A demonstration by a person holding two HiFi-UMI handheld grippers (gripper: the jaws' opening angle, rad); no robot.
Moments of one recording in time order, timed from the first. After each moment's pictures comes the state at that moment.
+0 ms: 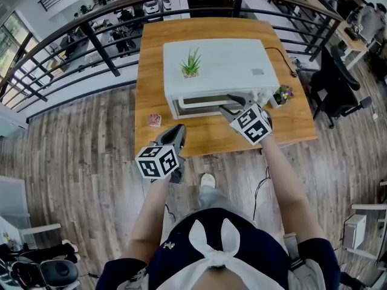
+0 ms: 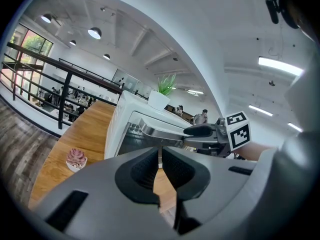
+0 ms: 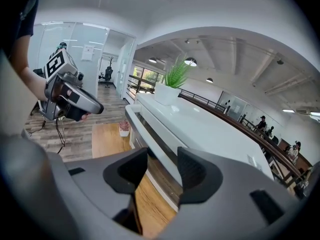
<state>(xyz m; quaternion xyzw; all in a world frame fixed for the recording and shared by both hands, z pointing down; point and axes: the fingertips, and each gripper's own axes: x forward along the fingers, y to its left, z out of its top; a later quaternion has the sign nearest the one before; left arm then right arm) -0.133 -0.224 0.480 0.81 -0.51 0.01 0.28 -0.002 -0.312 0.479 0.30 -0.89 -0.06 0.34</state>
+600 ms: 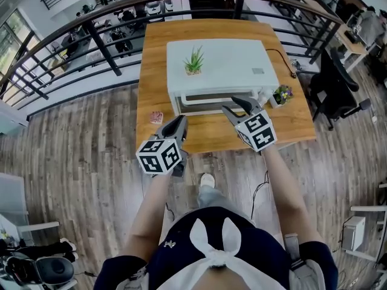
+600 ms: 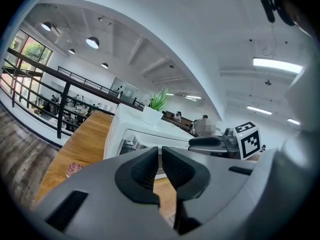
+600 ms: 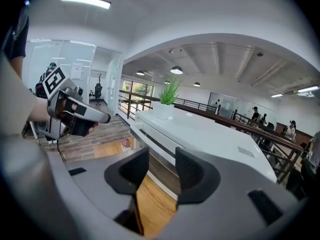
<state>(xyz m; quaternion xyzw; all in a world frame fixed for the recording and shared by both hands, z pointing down) -0.133 -0.227 0.442 0.82 -0.52 -0.01 0.24 0.005 -0.288 0.450 0.35 -0.90 -0.02 0.25</state>
